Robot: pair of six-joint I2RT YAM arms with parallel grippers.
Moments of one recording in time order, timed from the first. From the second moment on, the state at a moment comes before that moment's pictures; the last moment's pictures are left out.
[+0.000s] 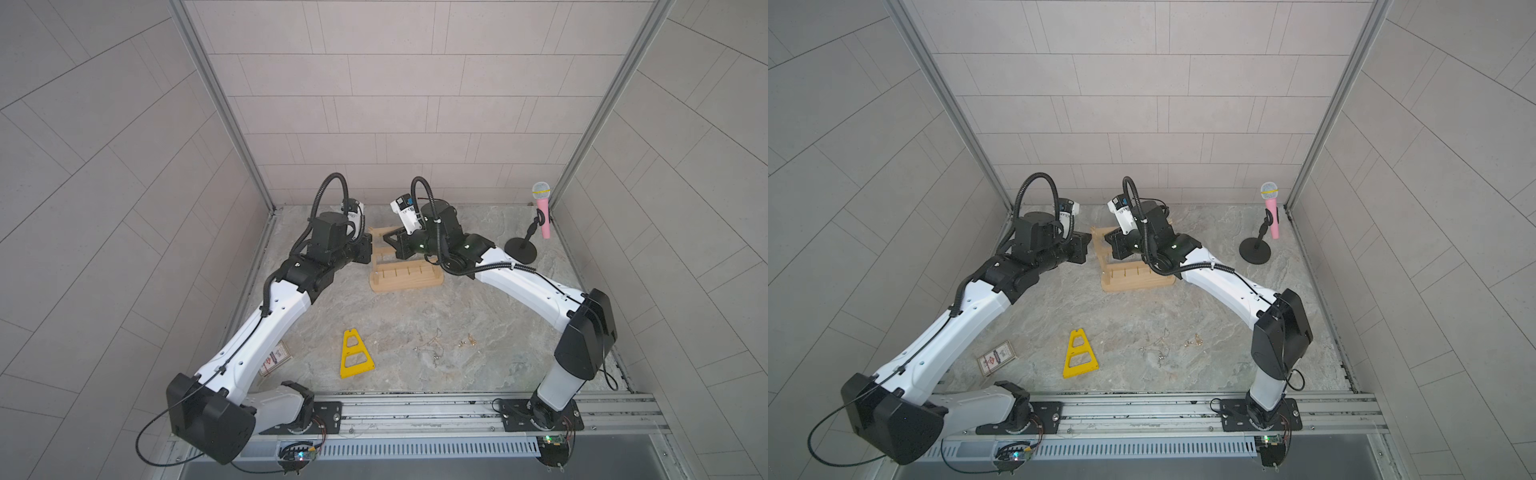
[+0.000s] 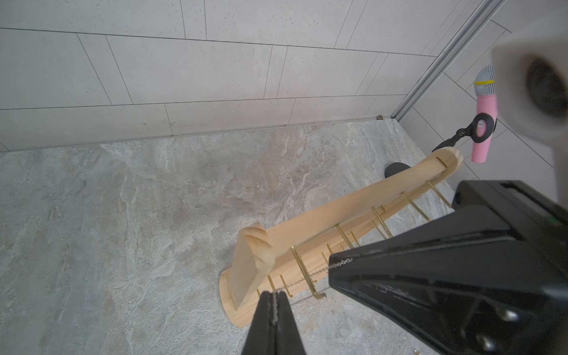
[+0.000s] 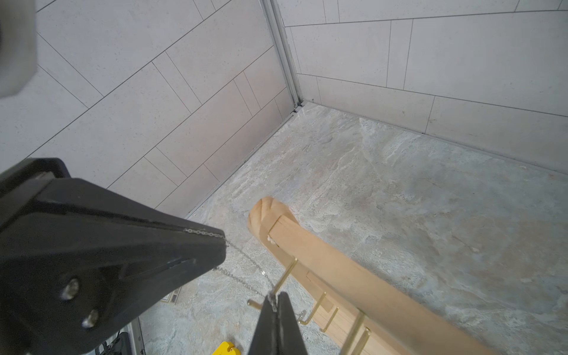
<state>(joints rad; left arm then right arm) -0.41 1.23 1.20 -0.47 0.06 -0.22 0.69 1.71 1.56 -0.25 -0.26 0.28</state>
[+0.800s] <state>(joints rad) -0.41 1.26 1.16 -0.46 0.14 -0.27 0.69 1.72 1.57 -0.32 -0.21 0.23</state>
